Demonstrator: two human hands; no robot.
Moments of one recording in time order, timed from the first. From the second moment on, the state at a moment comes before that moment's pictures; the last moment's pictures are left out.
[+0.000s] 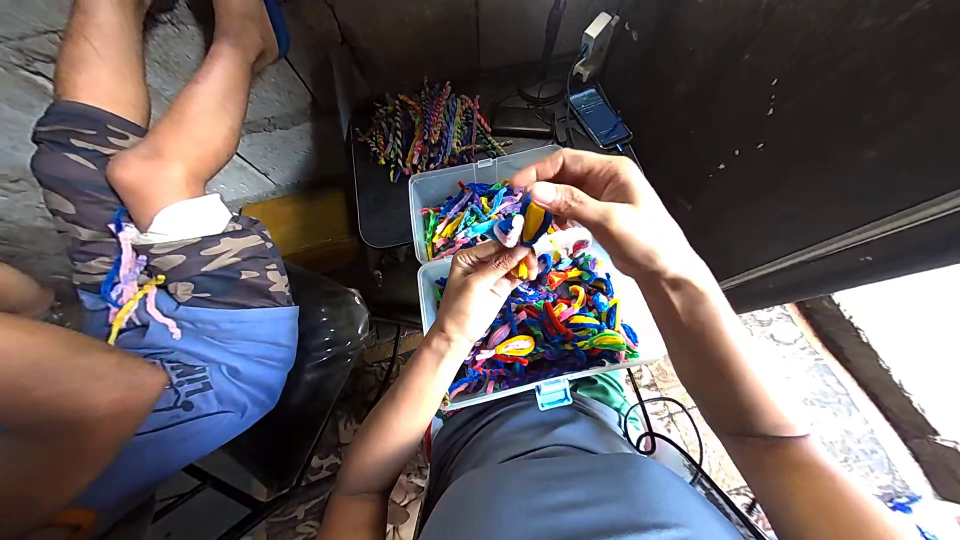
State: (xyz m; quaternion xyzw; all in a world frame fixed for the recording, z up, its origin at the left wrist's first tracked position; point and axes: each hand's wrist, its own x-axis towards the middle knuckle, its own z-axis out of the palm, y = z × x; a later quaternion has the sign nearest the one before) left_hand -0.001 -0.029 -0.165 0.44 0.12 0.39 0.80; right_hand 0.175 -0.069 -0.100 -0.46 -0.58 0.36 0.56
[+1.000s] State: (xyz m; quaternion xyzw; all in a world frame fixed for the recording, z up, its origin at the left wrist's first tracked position) left_hand 0.003 -0.030 -0.177 0.59 0.11 0.45 0.66; right_hand 0.183 -0.063 -0.085 -0.47 -0.59 0.47 0.45
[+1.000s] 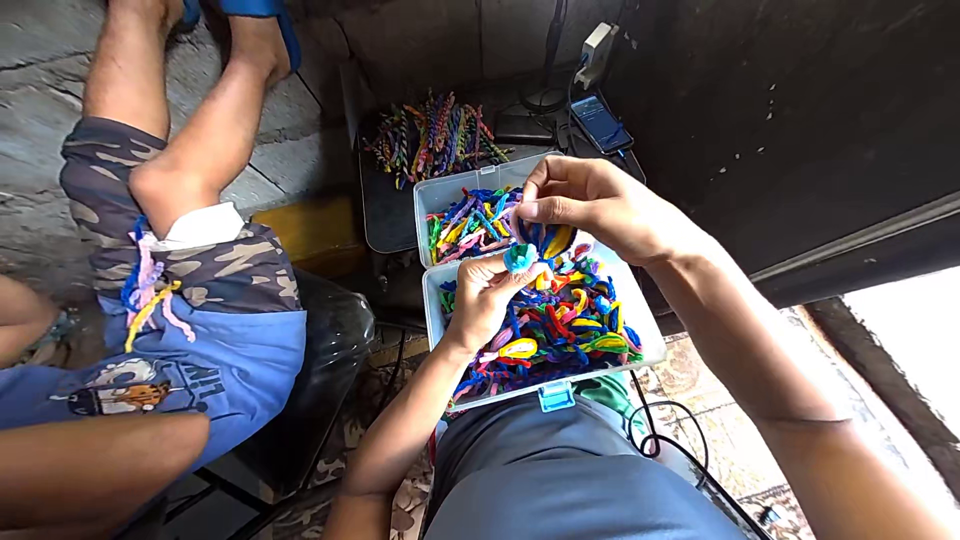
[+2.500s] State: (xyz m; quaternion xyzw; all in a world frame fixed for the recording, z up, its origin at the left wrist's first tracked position) left_hand 0.005 -0.026 -0.183 0.73 0.20 0.49 0.43; right_hand 0.179 -0.047 -0.059 -0.52 -0.70 0.40 0.28
